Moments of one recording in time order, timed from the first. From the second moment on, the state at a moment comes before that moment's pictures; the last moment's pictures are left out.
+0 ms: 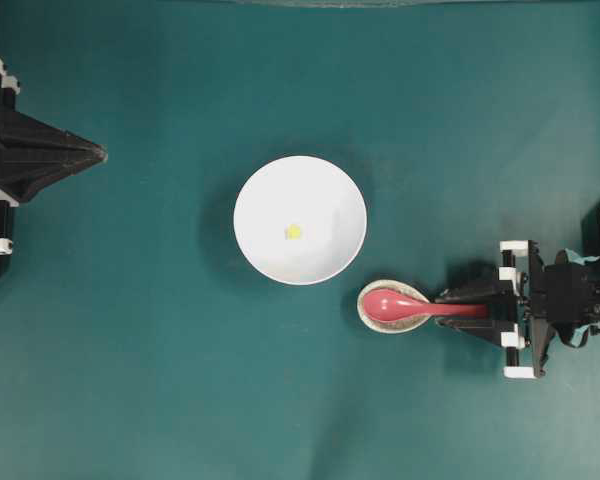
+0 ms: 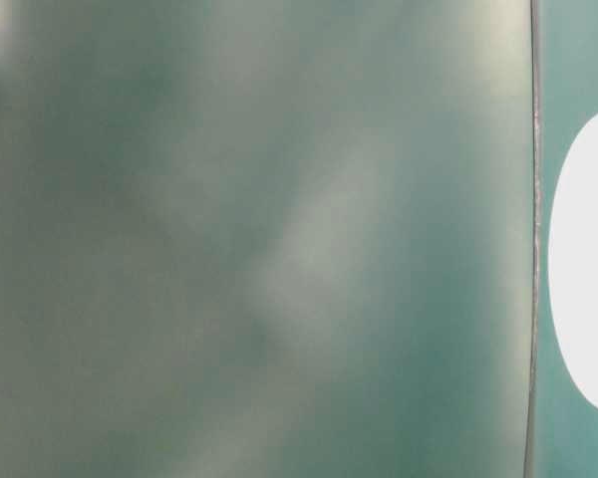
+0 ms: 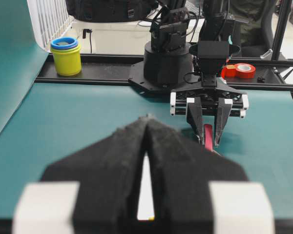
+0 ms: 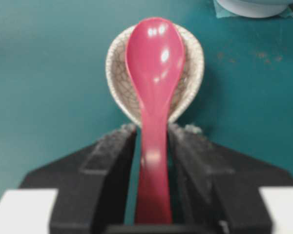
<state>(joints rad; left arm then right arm) 0.06 -0.96 1.15 0.02 -0.28 0.00 0.67 0.29 1.29 0.72 -1.28 0.08</state>
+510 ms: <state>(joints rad) 0.06 -0.96 1.15 0.02 -0.28 0.00 0.67 0.29 1.29 0.72 -1.28 0.08</state>
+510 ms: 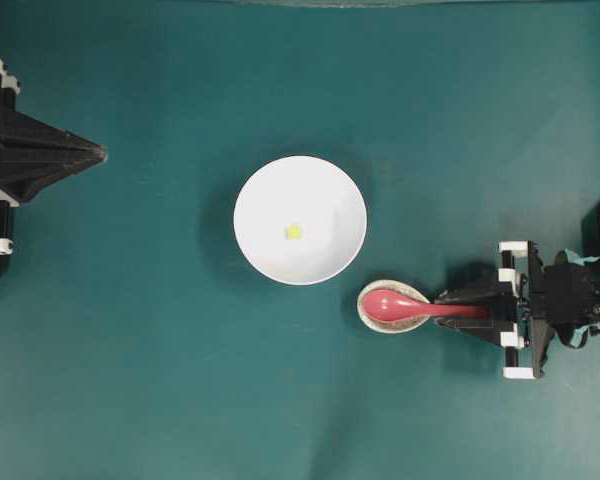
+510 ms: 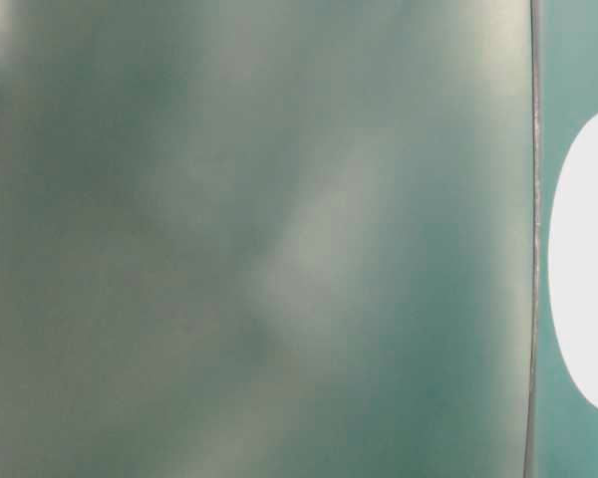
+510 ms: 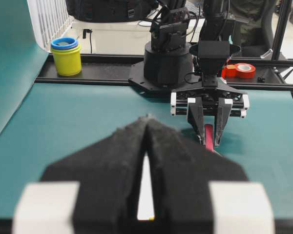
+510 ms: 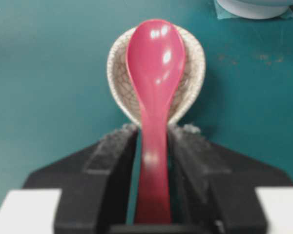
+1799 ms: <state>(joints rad) 0.06 -0.96 1.15 0.02 -0.28 0.00 0.46 -0.21 1.27 0.72 -0.93 -0.17</state>
